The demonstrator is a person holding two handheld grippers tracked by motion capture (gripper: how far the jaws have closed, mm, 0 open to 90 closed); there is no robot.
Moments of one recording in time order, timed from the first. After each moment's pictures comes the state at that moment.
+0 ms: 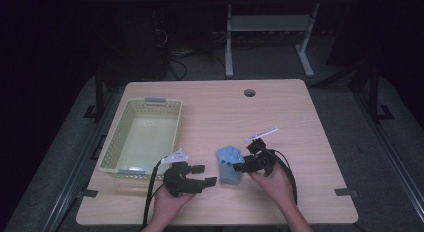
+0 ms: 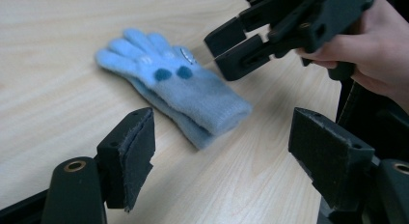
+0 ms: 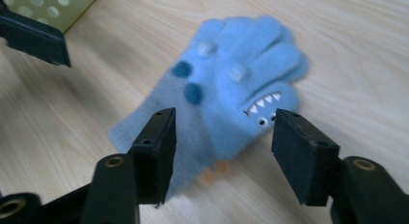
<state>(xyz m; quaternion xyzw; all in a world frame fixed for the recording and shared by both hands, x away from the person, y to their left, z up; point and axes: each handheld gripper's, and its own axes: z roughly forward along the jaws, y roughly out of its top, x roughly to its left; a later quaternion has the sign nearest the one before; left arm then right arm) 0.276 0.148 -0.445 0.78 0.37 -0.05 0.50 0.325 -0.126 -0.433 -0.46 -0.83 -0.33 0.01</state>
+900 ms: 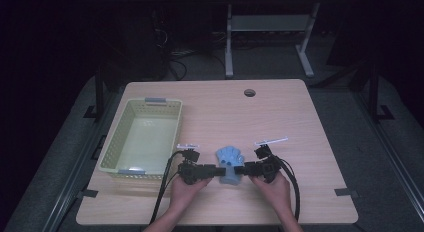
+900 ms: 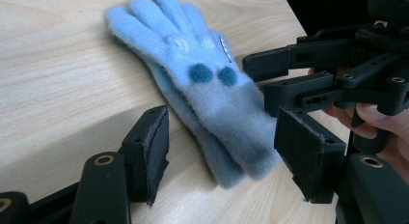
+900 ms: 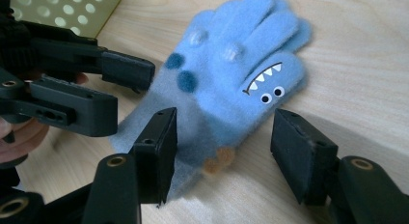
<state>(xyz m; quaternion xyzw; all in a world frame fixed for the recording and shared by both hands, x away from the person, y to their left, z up) 0.314 0.120 -0.472 0.73 0.48 -0.13 0.47 0.317 -0.140 -0.460 -0.52 -0.76 -0.38 0.07</state>
